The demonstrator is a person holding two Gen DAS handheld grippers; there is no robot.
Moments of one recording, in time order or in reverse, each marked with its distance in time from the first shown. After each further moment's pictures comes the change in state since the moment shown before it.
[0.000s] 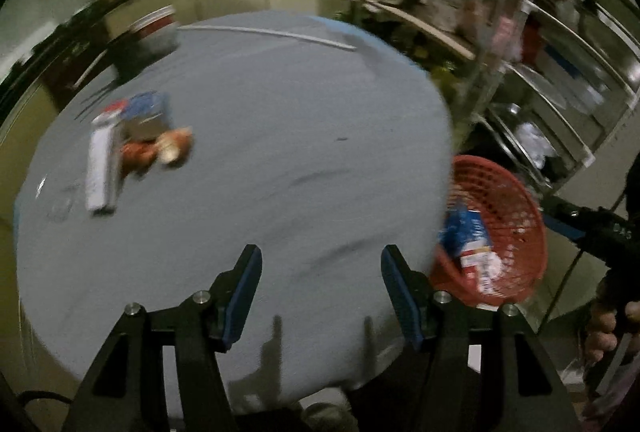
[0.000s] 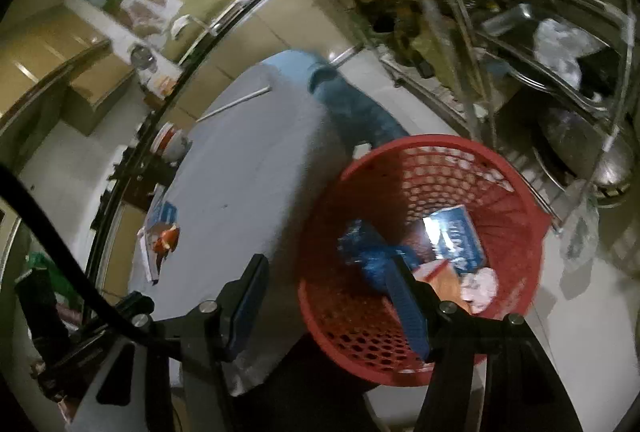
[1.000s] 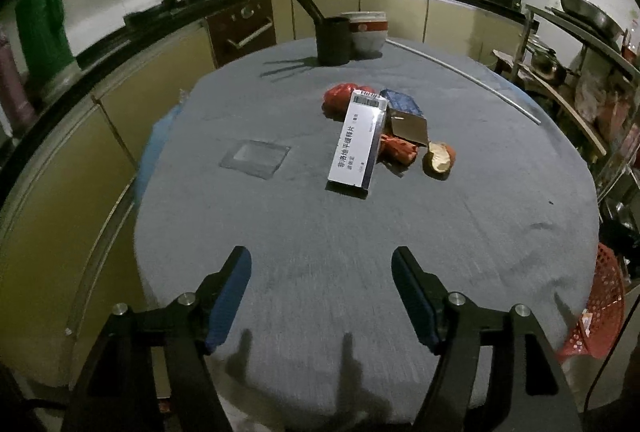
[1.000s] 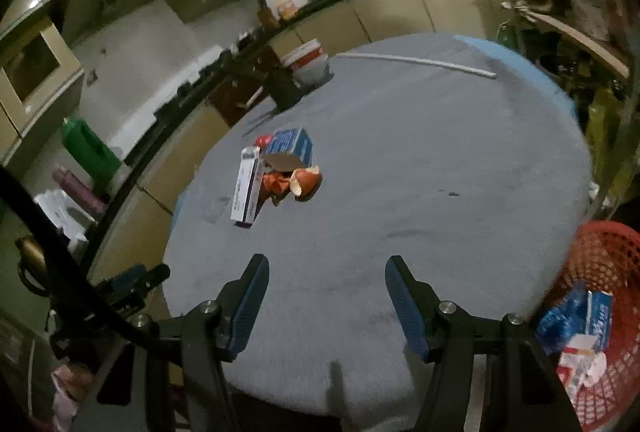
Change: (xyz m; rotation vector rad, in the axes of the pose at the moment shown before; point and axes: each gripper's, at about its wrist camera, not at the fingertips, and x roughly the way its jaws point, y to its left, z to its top) left arm -0.034 0.193 -0.032 -0.312 -0.095 0.299; right arm 0.089 0.221 -0.036 -0.447 0.122 0.171
